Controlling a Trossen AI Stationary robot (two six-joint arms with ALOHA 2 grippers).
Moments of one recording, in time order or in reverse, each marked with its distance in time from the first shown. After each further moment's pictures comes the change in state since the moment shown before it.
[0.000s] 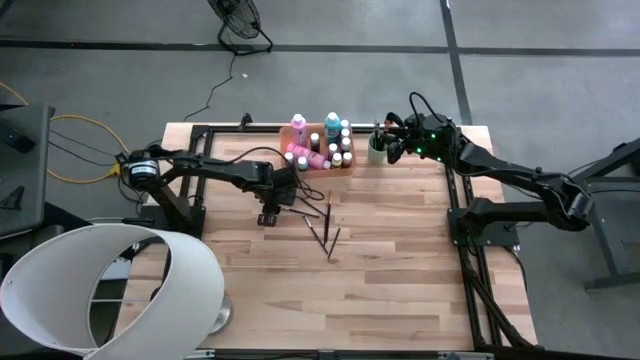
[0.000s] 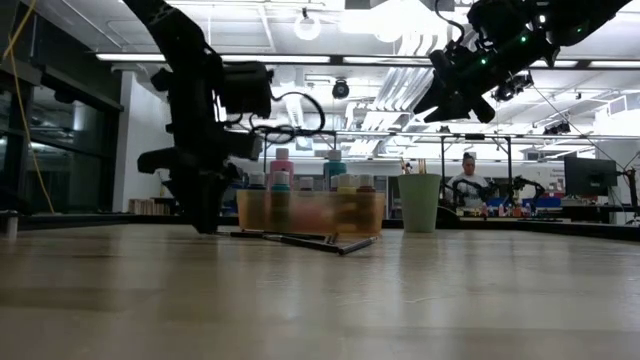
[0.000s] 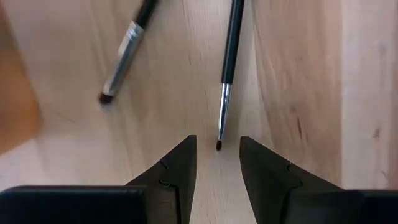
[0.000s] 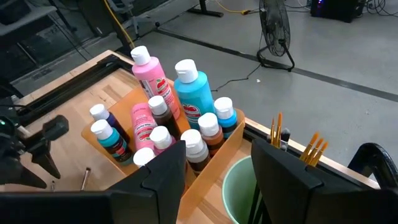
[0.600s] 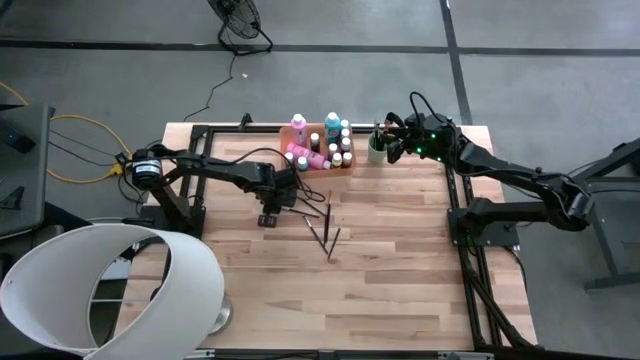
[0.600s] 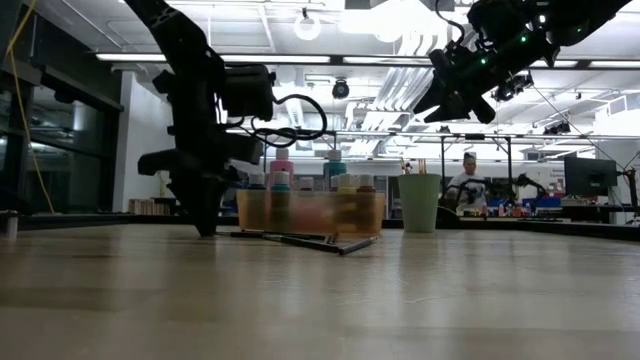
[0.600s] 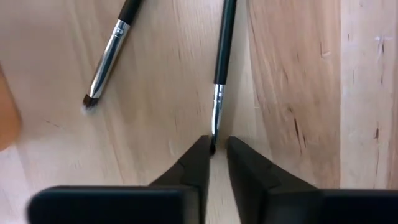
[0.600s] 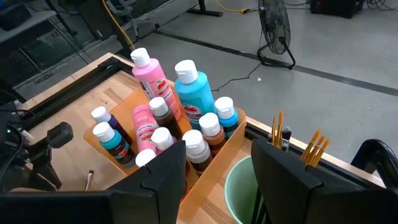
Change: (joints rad) left arm -0.001 0.054 0.002 0.012 0.001 0.001; right arm 0.000 0.000 0.000 0.000 0.000 0.026
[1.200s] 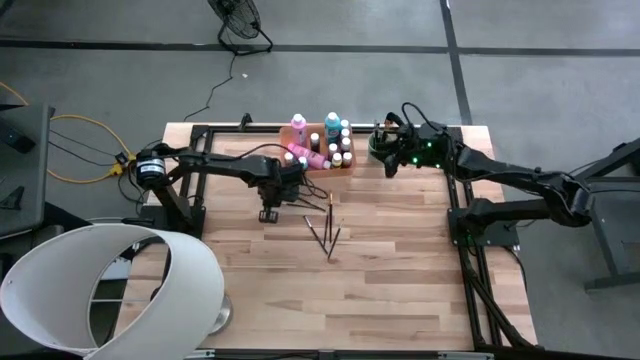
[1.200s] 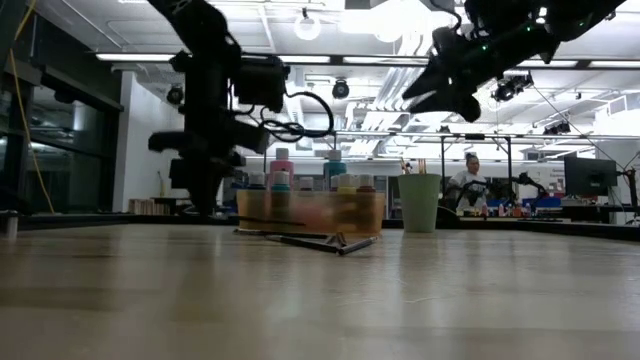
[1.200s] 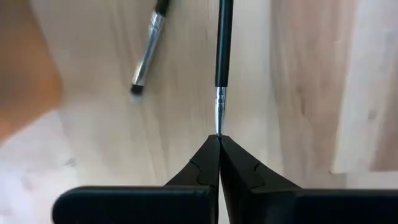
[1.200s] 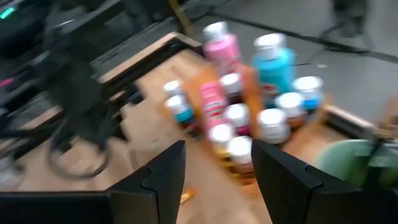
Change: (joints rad) left arm 0.000 0.008 0.147 -0.243 -0.050 -0.046; right arm 0.116 0.000 0.000 0.003 -0.137 0.050
